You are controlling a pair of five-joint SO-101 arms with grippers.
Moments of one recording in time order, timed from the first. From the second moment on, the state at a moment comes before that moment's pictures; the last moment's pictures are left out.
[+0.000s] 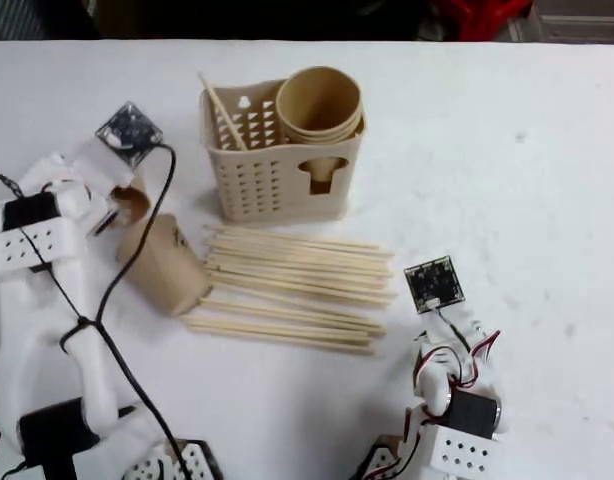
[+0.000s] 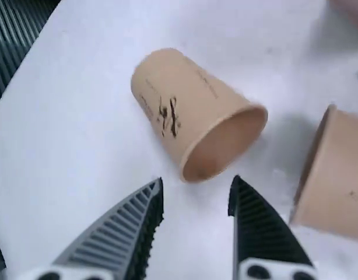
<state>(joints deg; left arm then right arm) -24.2 -16.4 28.2 51.2 -58.9 12.0 -102.5 96.4 67.4 34.4</state>
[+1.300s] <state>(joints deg) -25.3 18.4 8.5 34.7 -47.6 12.0 -102.5 96.4 67.4 34.4</state>
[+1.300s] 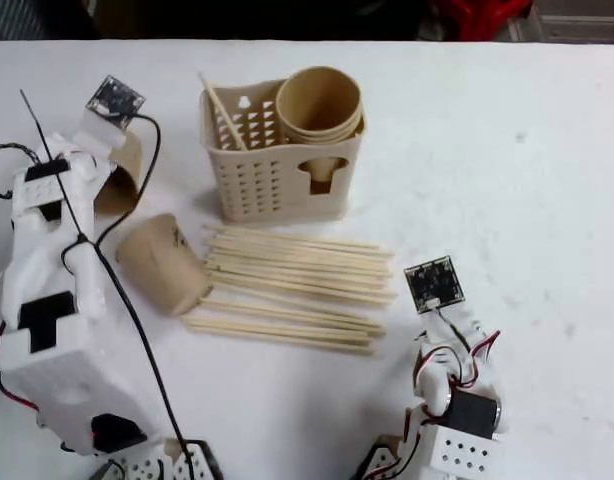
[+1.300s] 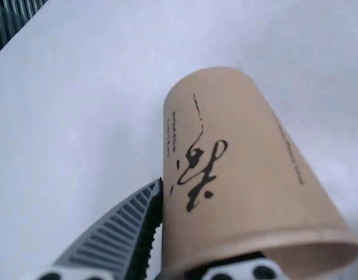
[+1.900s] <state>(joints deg) -17.6 -26.9 0.8 69.8 -31.7 12.0 -102.5 96.4 67.4 34.4</state>
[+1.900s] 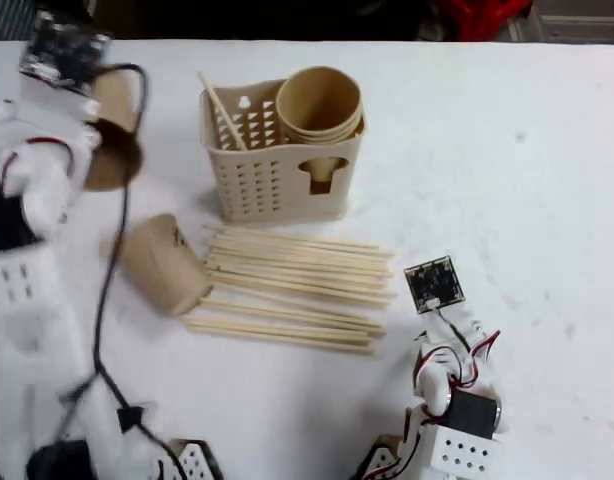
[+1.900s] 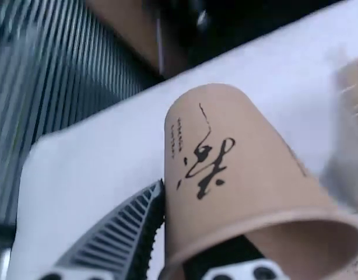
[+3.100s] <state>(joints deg) 17.0 22.6 -66.3 99.1 -10.0 12.0 -102.5 96.4 67.4 34.4</state>
